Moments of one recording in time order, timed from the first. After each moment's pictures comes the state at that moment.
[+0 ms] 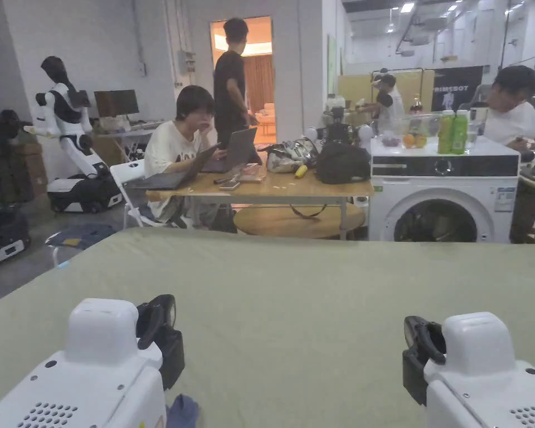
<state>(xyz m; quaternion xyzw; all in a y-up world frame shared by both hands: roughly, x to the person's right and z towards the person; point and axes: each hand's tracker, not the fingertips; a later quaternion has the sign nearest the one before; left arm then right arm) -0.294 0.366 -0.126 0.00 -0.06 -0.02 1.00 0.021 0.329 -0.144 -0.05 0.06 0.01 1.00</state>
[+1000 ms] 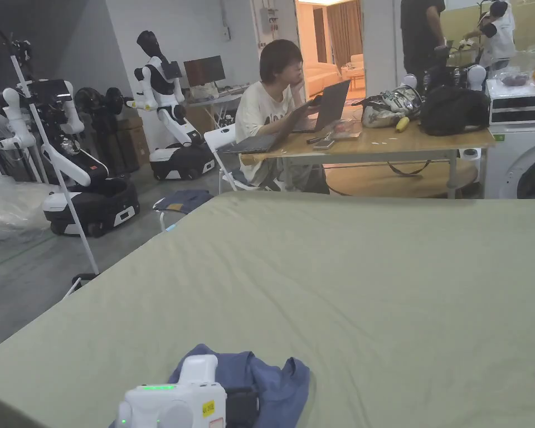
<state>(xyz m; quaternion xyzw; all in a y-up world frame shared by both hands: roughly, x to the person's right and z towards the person) -0.427 0.169 -0.291 -0.42 -0.03 0.06 0.91 0.024 0.270 -0.156 -0.15 0.09 0.02 0.98</state>
